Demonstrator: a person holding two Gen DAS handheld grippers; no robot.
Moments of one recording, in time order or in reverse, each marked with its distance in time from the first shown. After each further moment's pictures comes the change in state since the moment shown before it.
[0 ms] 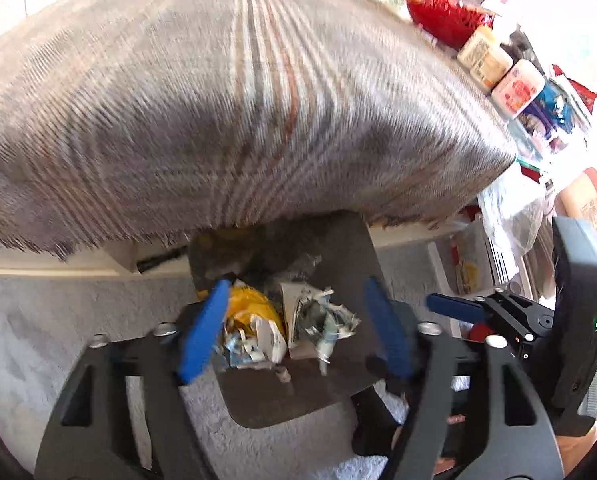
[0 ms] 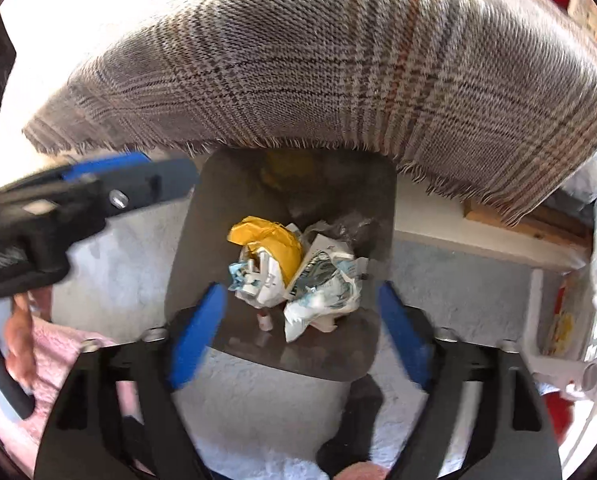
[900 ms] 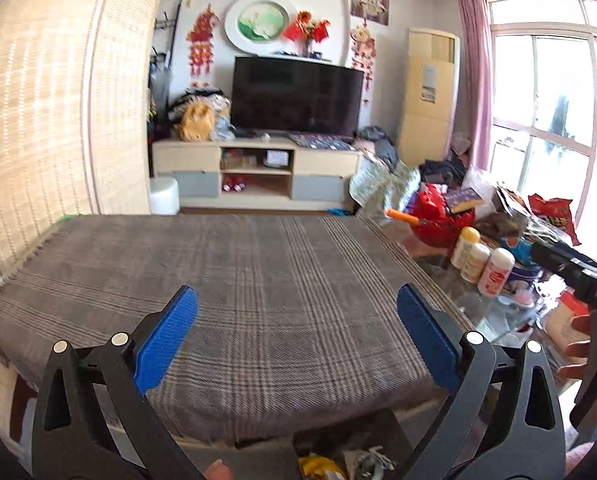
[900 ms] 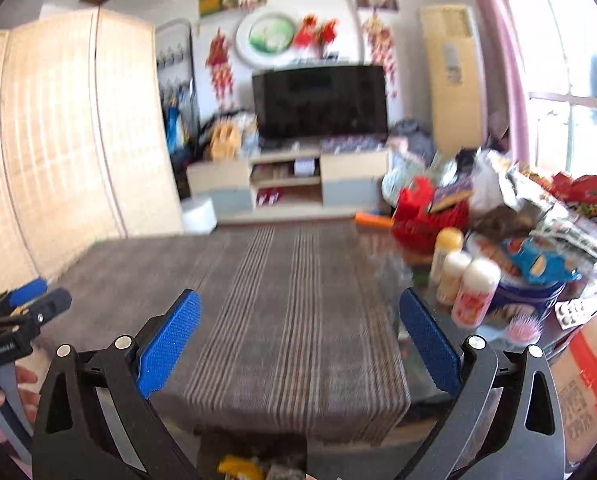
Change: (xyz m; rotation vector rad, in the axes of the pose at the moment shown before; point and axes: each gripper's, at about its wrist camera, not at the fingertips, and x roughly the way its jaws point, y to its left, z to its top) left arm -0.220 0.002 0.071 0.105 -0.687 0.171; right arm -0.252 -0.007 0.059 0.116 -0.896 -0.222
